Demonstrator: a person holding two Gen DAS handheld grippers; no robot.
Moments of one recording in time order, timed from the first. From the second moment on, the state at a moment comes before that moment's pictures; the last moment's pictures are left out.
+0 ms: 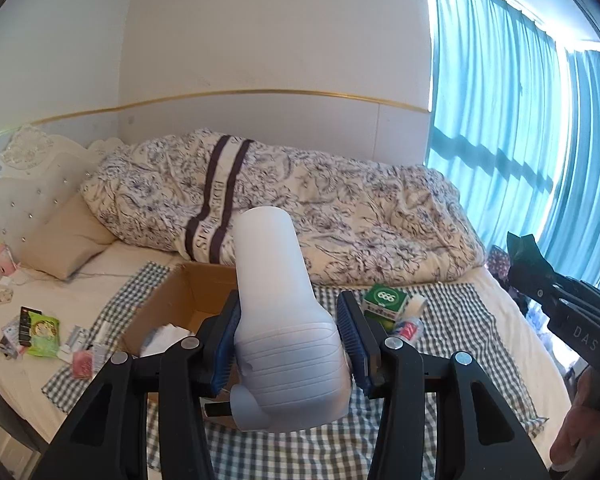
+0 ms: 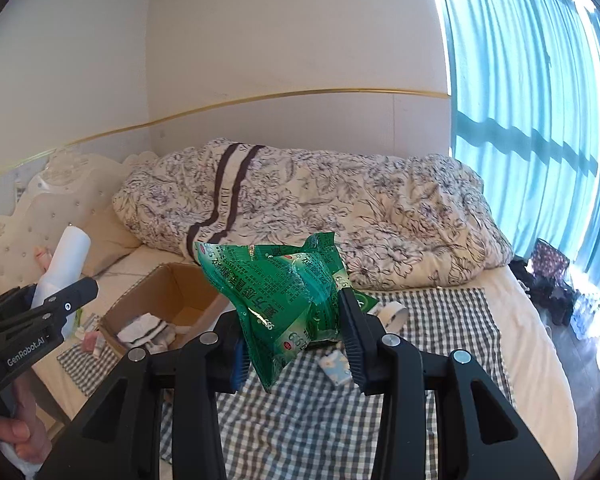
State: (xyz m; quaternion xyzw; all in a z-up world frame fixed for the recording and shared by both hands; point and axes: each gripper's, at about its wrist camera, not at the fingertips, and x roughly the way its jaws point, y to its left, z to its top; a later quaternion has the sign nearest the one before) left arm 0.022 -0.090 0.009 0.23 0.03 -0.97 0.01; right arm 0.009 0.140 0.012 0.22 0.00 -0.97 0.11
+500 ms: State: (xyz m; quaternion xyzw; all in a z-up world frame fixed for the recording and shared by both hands) left arm 0.018 -0.136 0.020 0.22 0.03 -0.98 0.04; right arm -0.005 0.086 0.016 0.22 0.01 -0.96 0.15
